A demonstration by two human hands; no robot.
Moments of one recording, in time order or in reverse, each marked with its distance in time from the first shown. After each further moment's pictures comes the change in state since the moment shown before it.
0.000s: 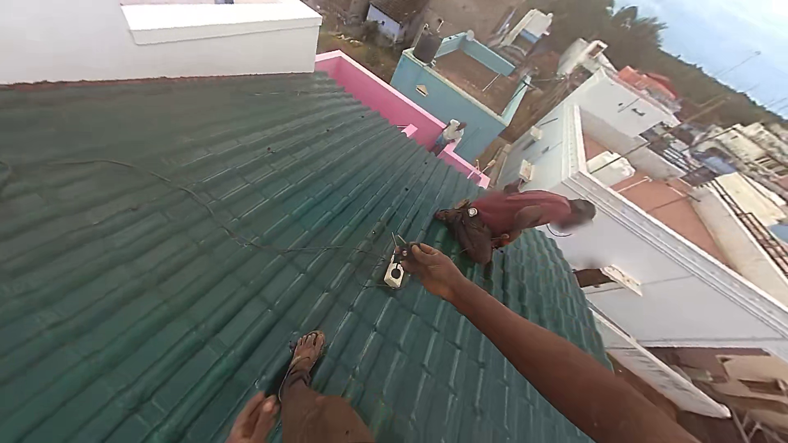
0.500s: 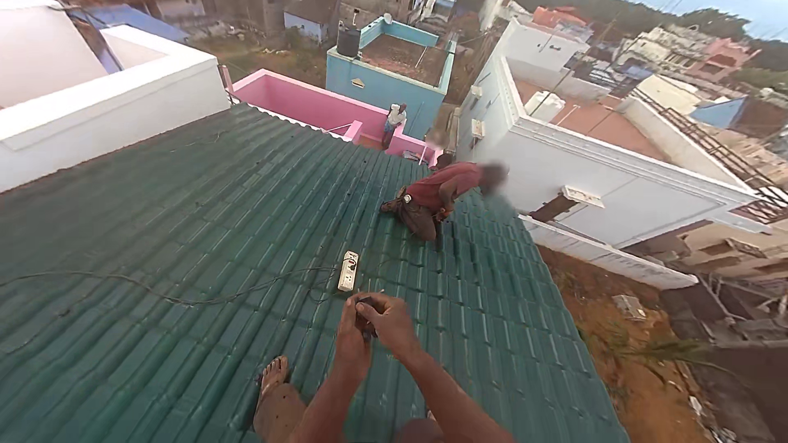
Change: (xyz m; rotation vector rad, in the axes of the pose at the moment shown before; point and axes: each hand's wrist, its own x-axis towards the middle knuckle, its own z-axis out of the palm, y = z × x) left_hand -0.139 0.232 0.465 -0.378 -0.586 -0.066; right_hand -0.216 -0.130 -0.068 -0.562 0.437 -0.148
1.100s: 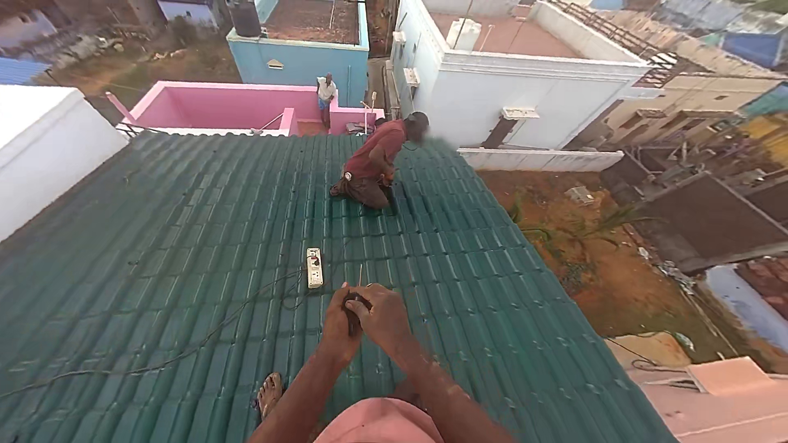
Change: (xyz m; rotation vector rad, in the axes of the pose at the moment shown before) left_hand -0.040 -0.058 0.132 0.046 -0.107 -0.436; right_hand -0.095 0.025 -0.137 -0.352 0.278 0.014
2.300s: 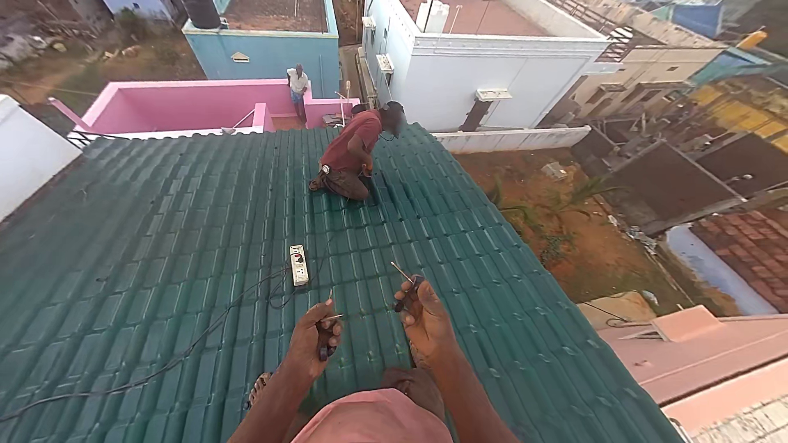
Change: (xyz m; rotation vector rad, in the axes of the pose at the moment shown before) left_hand -0.021 -0.005 -0.020 0.158 0.068 -0.211; right_hand -0.053 0.116 -0.047 1.869 0.177 0.107
